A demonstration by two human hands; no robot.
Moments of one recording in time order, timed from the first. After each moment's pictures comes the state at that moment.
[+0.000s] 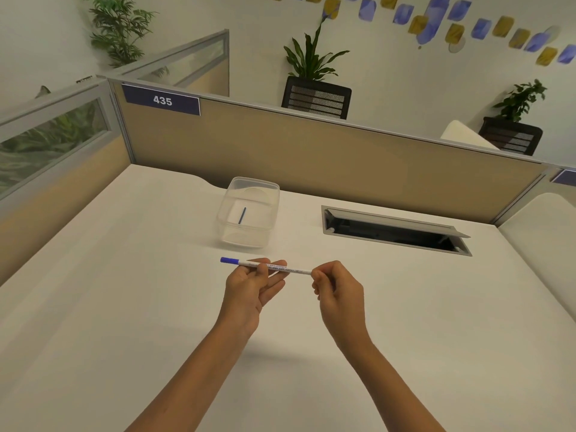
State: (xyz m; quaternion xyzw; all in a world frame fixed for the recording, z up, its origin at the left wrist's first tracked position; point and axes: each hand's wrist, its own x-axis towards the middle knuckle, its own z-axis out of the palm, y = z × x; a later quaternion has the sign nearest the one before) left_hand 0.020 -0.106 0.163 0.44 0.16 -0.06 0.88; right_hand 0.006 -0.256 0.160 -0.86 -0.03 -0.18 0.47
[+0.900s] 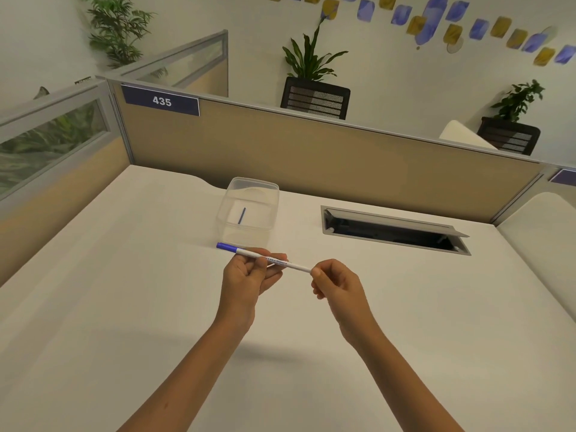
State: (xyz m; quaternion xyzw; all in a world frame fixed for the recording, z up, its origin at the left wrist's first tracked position) left_hand 0.017 -0.103 0.171 0.51 0.08 0.02 0.86; right_hand 0.009 -0.259 0.180 -0.78 0.06 0.00 0.62
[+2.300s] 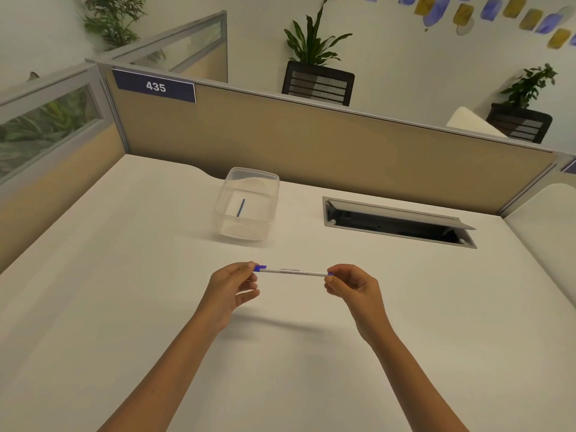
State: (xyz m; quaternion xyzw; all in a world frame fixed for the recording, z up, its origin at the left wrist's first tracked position) left_hand 0.043 -0.069 0.113 0.56 0.18 -0.11 0.80; right_hand 0.027 -0.305 0.134 -0.73 0.06 -0.01 0.68
